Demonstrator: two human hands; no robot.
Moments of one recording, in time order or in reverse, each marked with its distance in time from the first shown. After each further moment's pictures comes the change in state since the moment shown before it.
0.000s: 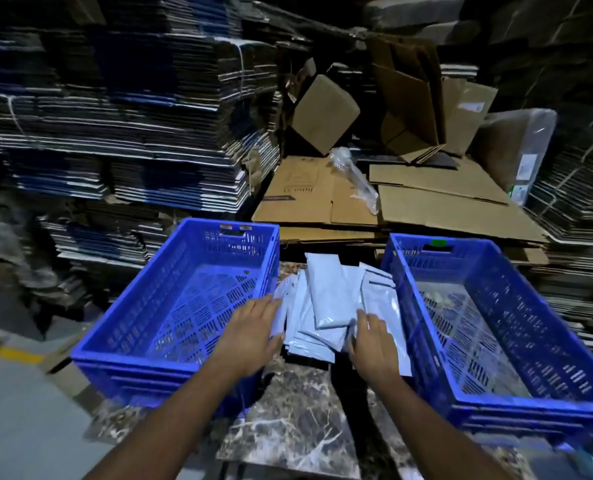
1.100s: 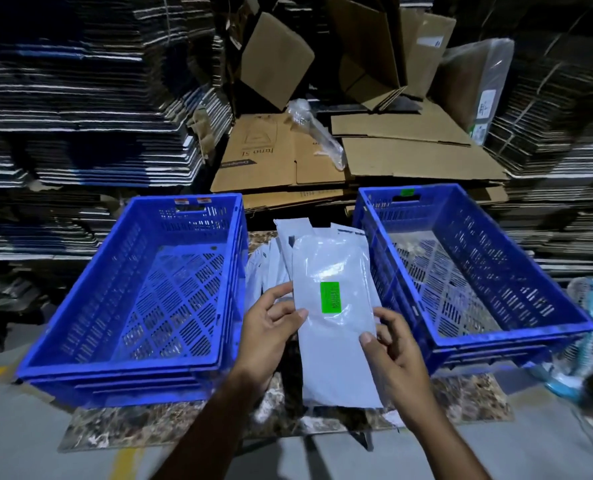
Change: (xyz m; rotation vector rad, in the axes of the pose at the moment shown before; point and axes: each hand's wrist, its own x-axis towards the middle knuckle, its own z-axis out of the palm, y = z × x) left_hand -0.017 0.088 -0.002 -1.680 0.050 -0.278; right_hand -0.121 -0.012 -0.125 1.495 -0.002 0.265
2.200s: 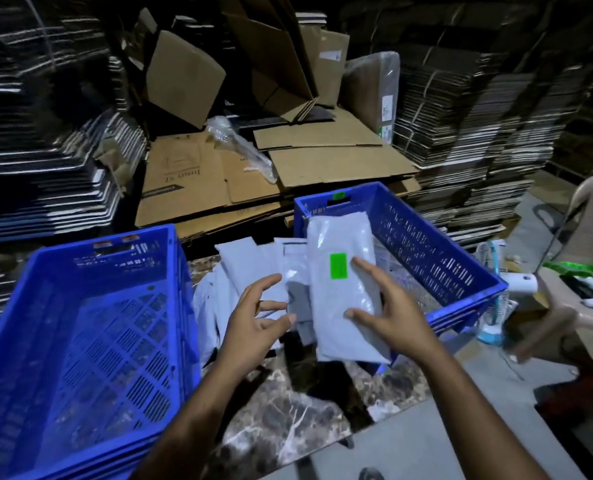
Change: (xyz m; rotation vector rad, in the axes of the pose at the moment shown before) left_hand 0.062 0.005 0.007 0.407 -0.338 0.231; right_hand 0.048 -0.053 -0.050 -0.678 0.103 -0.085
